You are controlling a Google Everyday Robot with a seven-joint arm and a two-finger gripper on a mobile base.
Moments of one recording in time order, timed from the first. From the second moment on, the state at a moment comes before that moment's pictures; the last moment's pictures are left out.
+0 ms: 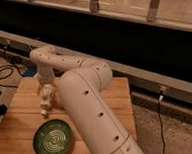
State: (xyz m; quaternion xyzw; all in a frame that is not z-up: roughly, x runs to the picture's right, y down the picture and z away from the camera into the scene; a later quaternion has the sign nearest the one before) arm -0.299 0.043 0.893 -0.40 0.15 0.55 0.72
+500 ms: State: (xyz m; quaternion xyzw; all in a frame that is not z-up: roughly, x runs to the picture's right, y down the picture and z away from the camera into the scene) arm -0.320 0.056 0.917 -0.44 0.16 0.53 0.71
